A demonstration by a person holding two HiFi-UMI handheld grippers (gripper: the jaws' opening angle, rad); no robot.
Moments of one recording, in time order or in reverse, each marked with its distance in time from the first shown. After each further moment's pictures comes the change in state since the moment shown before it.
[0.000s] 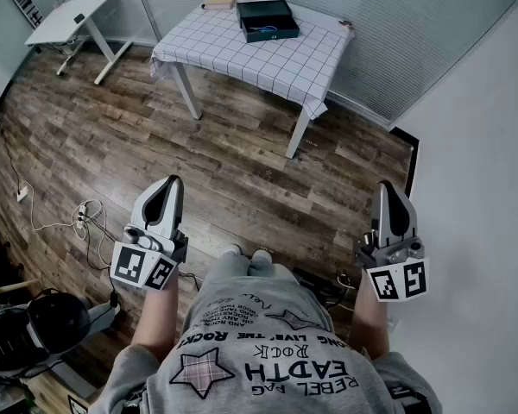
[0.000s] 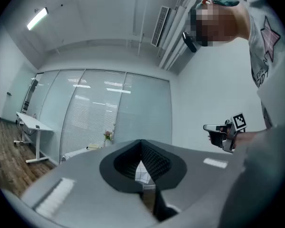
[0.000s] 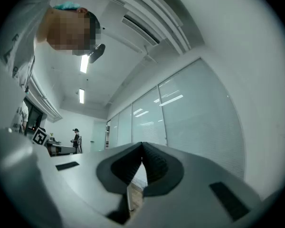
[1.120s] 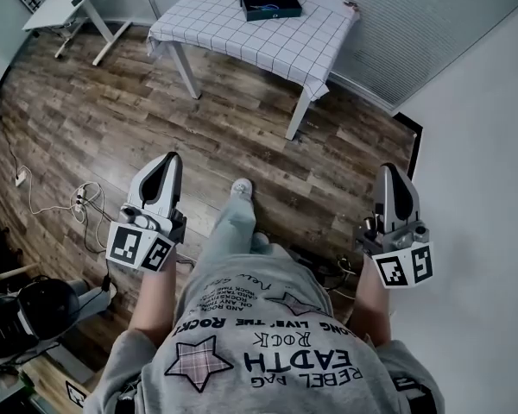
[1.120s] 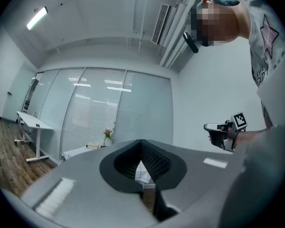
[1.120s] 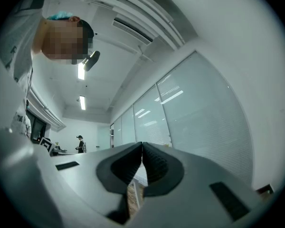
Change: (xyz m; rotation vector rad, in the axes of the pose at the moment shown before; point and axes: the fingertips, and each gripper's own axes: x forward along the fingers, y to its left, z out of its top) left arm 0.023 -0.004 -0.011 0.000 0.013 0.014; right arm 0.010 -0.020 -0.010 0.098 -0.010 0.057
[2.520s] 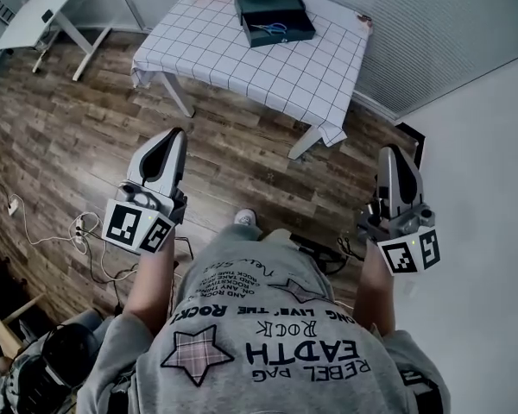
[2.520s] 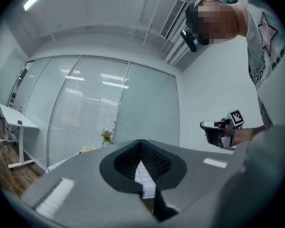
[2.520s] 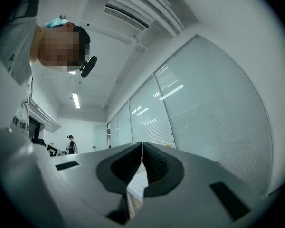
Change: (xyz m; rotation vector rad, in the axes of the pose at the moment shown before) left arm 0.218 0.181 0.005 -0.018 0.013 -0.112; right arm 0.261 -0.053 -0.037 0.028 0.020 -0.008
